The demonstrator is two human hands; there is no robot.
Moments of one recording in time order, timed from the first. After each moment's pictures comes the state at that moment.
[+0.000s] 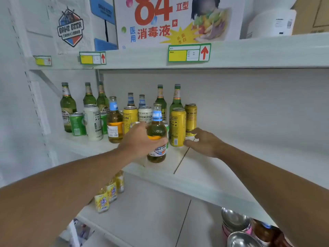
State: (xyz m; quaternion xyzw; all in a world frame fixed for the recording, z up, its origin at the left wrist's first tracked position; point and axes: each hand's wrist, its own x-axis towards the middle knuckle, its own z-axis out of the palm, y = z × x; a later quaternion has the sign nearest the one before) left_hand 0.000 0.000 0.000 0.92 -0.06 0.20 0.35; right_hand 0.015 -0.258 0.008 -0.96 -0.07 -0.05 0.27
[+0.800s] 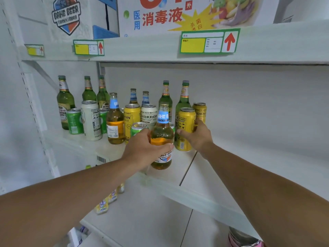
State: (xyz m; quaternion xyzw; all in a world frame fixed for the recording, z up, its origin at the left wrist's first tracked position) left_hand 0.021 -0.002 -0.020 0.87 -0.03 0.16 0.47; right_hand 0.112 -0.213 -0.018 -0.85 -0.03 -0.17 0.50
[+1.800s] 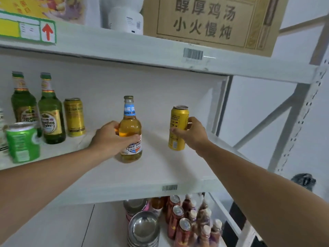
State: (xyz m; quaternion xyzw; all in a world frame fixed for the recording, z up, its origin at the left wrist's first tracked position) left_hand -0.011 -0.248 -0.004 0.83 -0.23 0.06 0.50; right_hand -0.124 -0.515 0.011 -0.82 0.22 -0.32 0.42
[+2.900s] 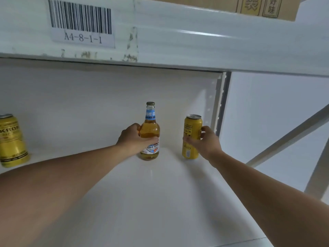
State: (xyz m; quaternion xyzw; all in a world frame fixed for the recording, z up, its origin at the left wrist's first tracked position) left_hand 0.091 -0.512 0.003 0.85 -0.26 0.02 0.46; right_hand -0.057 -0.746 -0.007 -0.80 0.26 -0.33 0.42
